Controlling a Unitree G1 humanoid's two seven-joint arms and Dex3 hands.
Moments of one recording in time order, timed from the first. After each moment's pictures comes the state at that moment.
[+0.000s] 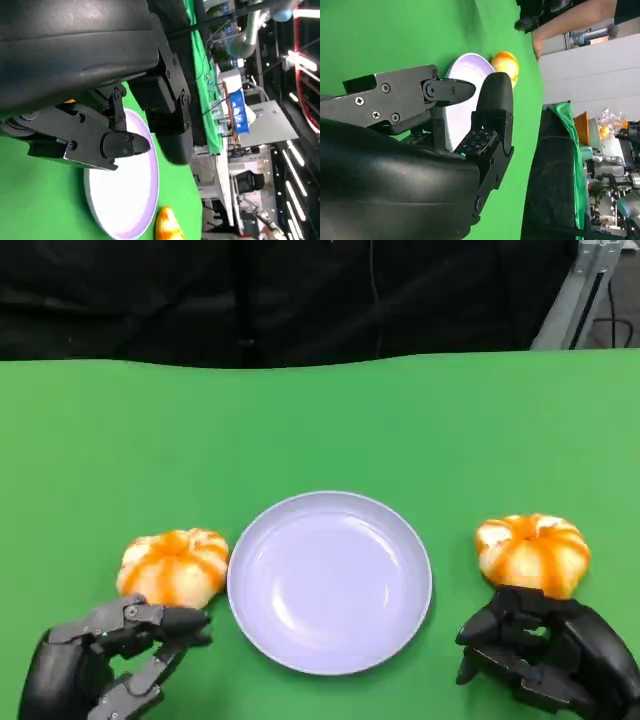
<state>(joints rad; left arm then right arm) 0.14 0.03 0.12 0.32 -0.19 -0.74 -0.34 -0.08 -0.05 -0.07 0.62 0.29 -0.52 0.78</state>
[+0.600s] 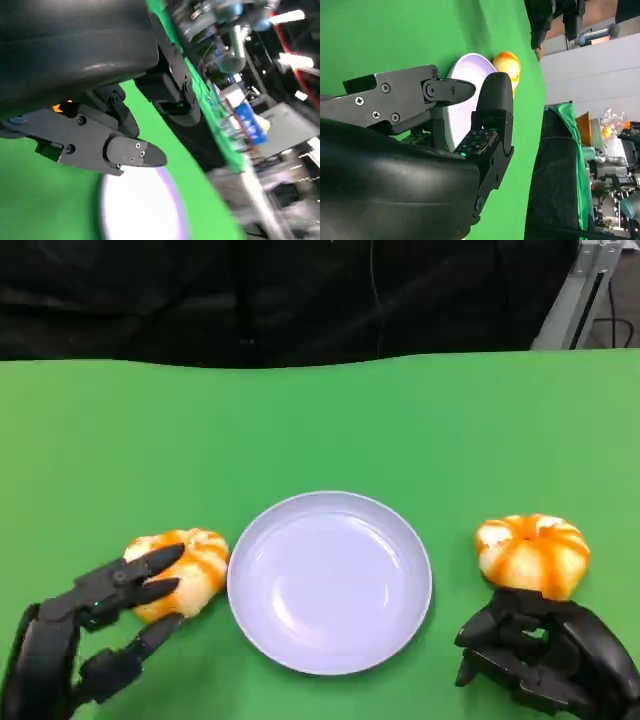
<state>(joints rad) 0.07 0.11 0.20 0.36 0.25 -0.87 -0.05 -0.09 -0.05 -0.07 0.64 0.29 -0.52 0.79</state>
